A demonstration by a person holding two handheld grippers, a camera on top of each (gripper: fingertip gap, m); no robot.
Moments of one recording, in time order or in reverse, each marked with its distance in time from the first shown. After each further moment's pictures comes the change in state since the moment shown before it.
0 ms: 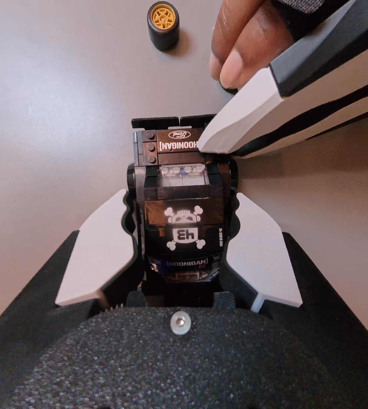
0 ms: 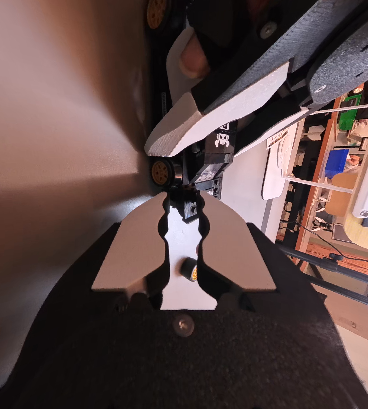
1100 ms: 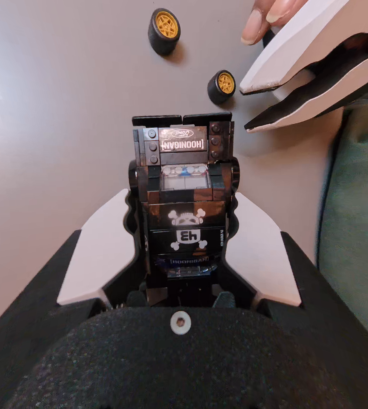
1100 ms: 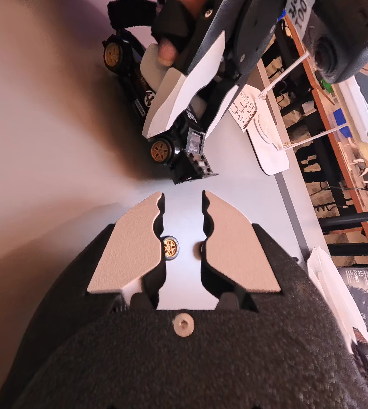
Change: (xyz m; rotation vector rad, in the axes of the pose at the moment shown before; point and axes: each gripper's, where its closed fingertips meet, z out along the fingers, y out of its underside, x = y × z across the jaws) left arm -0.006 -0.007 -0.016 -0.049 0.357 -0.155; right arm 0.017 0.015 -0.034 0.222 0.082 0.461
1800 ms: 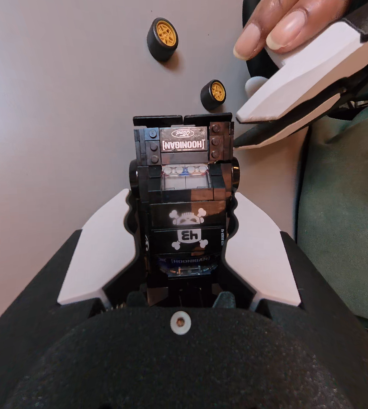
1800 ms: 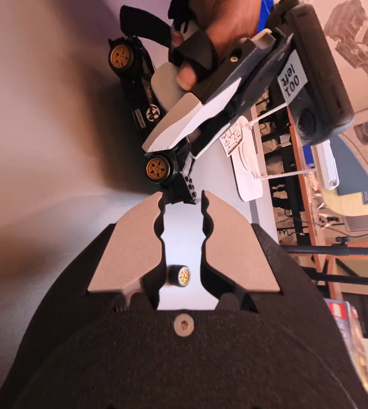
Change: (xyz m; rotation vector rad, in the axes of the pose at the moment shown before) left arm 0.001 -0.003 -0.006 0.025 0.123 -0.056; right arm 0.015 -0.021 0.019 0.016 0.031 -0.228
